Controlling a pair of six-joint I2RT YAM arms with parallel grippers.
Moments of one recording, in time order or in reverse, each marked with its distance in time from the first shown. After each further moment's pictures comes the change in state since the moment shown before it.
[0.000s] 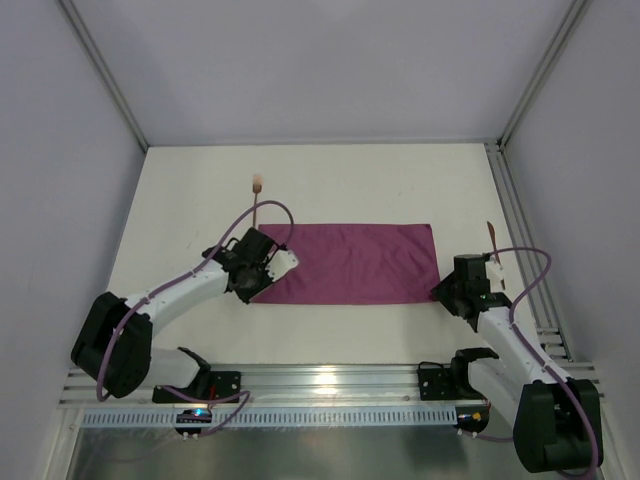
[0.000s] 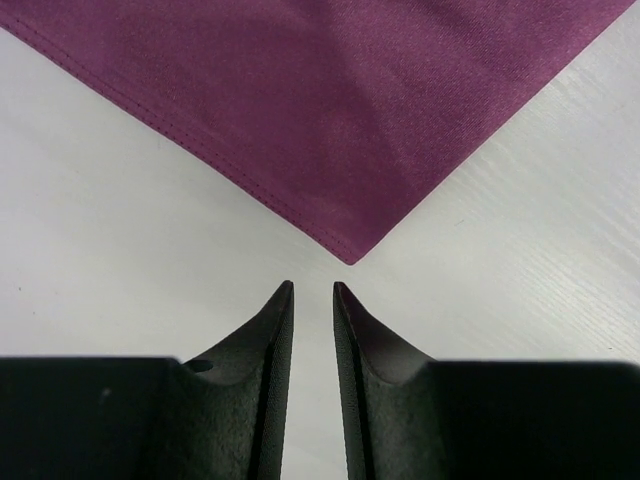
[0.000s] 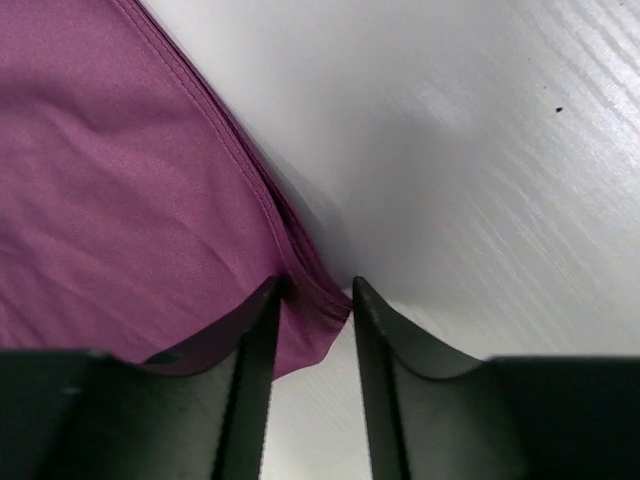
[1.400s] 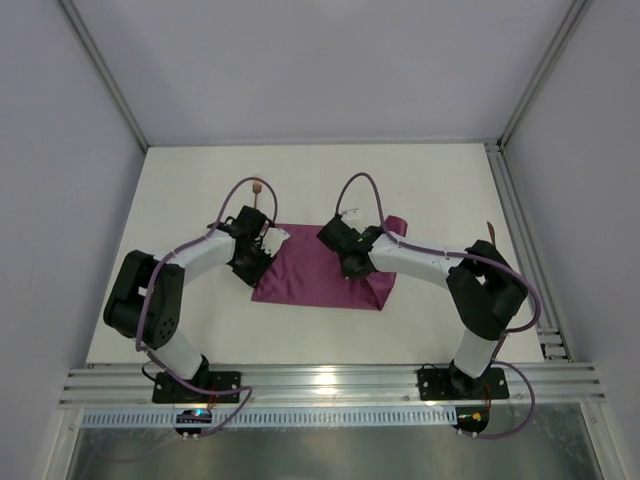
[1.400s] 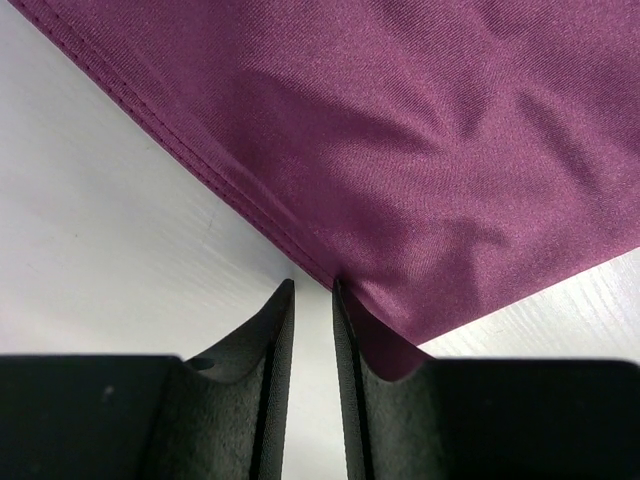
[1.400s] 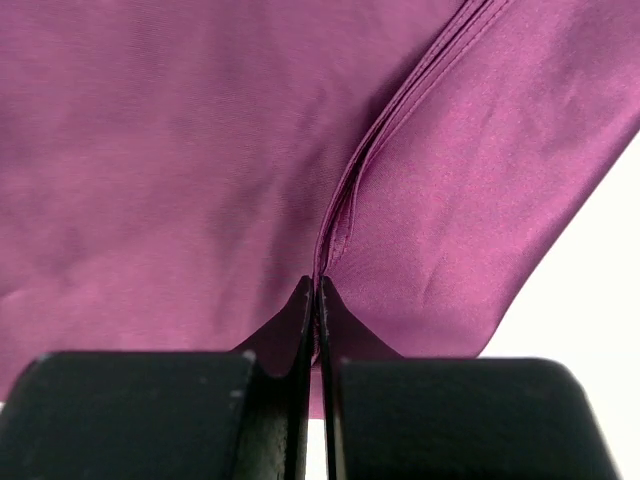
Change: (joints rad) left arm 0.177 0.289 0.152 0.050 0.139 -0.127; right arm 0.750 0.843 0.822 -0.239 0.281 -0.298
